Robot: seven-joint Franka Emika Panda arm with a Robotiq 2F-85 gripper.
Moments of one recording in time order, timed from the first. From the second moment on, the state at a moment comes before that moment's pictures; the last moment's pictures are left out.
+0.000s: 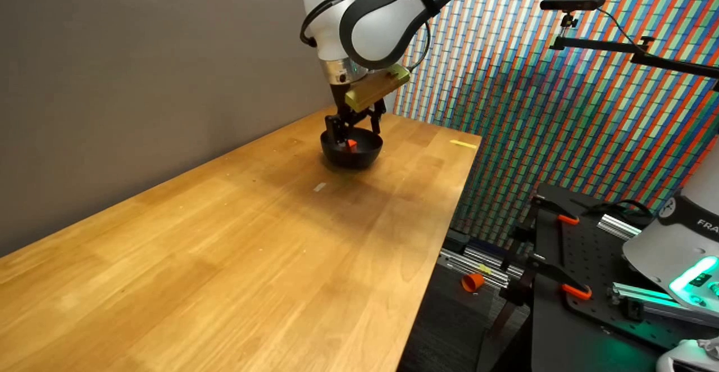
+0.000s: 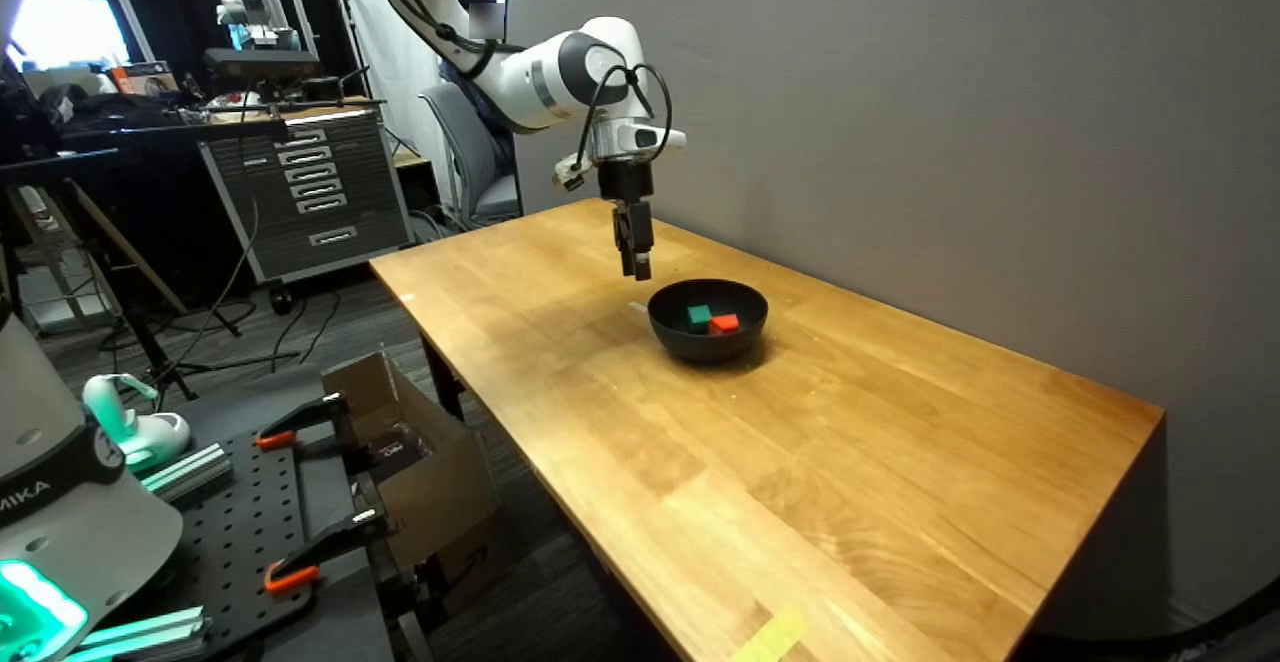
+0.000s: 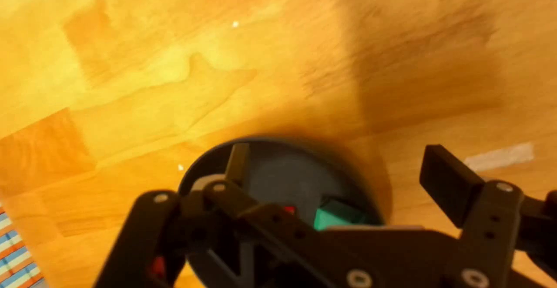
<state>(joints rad) 0.29 0.61 -0.10 -1.71 -0.28 2.10 0.67</state>
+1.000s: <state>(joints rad) 0.20 0.05 0.07 -2.29 0.07 2.01 0.31</state>
